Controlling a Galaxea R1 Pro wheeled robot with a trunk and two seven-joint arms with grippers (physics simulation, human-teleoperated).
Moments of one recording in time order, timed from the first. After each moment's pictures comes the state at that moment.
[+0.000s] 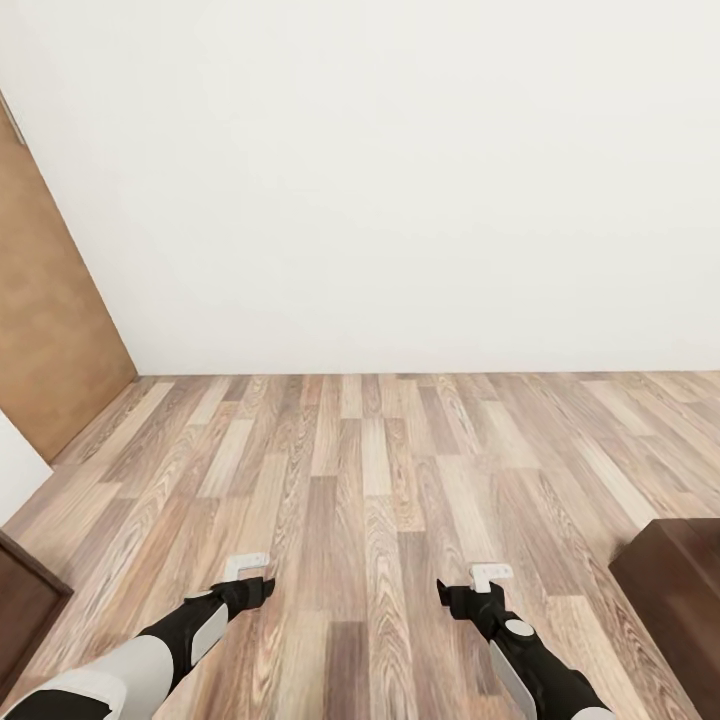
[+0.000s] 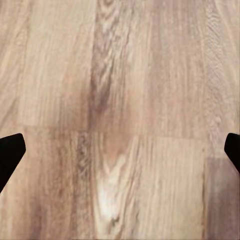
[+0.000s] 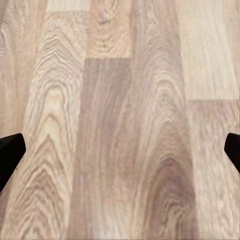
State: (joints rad) left arm -0.71 0.04 -0.20 -0.15 0.34 0.06 -0.04; right arm -0.48 -0.03 0.18 -0.52 -0.18 -0.02 0.02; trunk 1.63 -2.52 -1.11
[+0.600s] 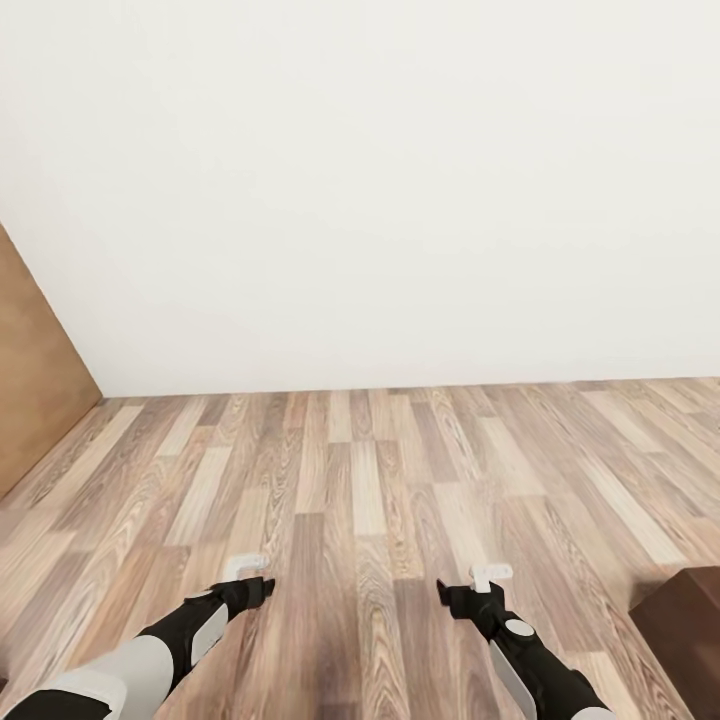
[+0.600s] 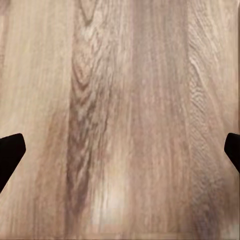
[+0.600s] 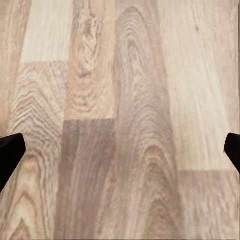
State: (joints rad) left arm -0.71 0.04 -0.20 -0.15 0.34 0.06 -0.04; right arm -0.48 -0.03 0.18 -0.52 -0.18 -0.02 0.02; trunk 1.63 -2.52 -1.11
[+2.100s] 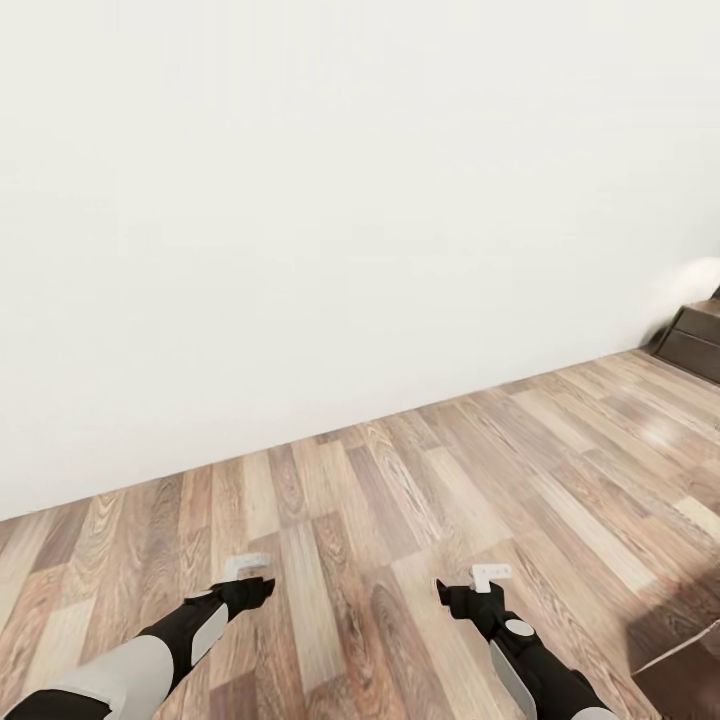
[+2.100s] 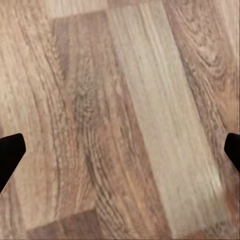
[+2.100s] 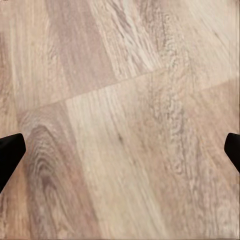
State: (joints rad) left arm -0.71 0.04 -0.20 -0.15 0.34 0.06 -0.04; right arm -0.48 -0.03 0.18 -0.52 -0.18 -0.02 0.02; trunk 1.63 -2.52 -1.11
